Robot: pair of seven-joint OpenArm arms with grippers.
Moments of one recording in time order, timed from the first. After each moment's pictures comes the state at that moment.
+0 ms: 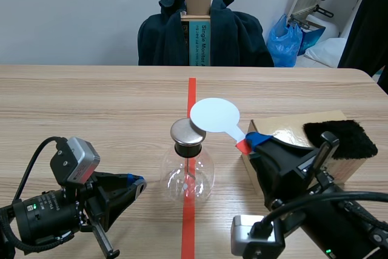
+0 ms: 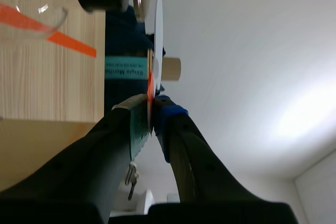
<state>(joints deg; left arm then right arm) 10.9 -29.7 24.5 73.0 -7.8 -30.4 -25.1 -26.9 23.2 -15.6 89.5 -77.1 -34.2 18.8</state>
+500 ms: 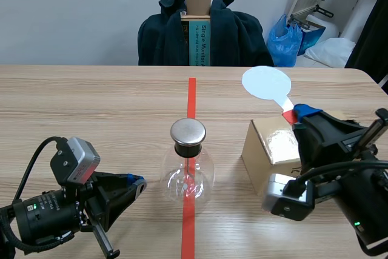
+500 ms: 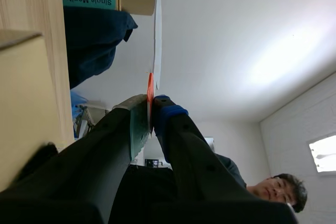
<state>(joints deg) 10.9 -29.7 24.5 73.0 -7.8 -30.4 -25.1 -26.9 23.2 -9.2 89.5 -77.0 -38.5 11.0</state>
